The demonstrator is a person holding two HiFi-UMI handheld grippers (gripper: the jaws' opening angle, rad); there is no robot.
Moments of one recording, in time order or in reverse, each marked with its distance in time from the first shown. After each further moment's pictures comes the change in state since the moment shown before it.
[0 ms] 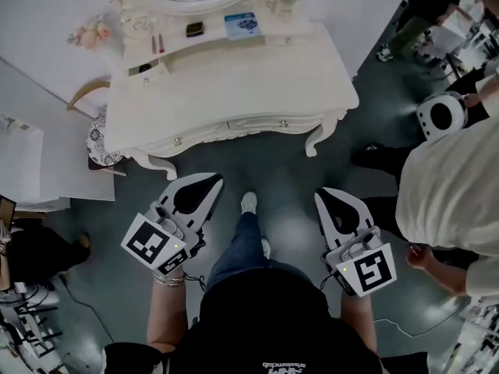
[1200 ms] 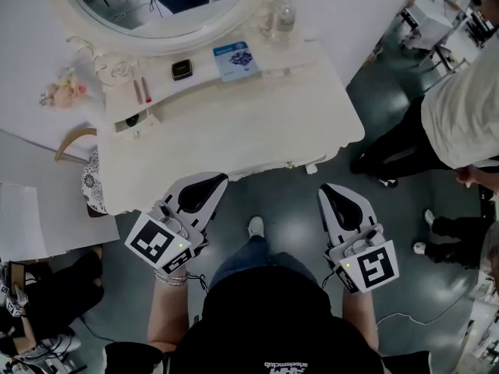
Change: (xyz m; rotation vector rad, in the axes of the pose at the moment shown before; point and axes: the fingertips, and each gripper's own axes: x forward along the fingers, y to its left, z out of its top) left arm 0.093 0.149 0.047 0.011 0.026 -0.150; right arm 0.142 -0.081 0.033 0.004 0.043 -0.162
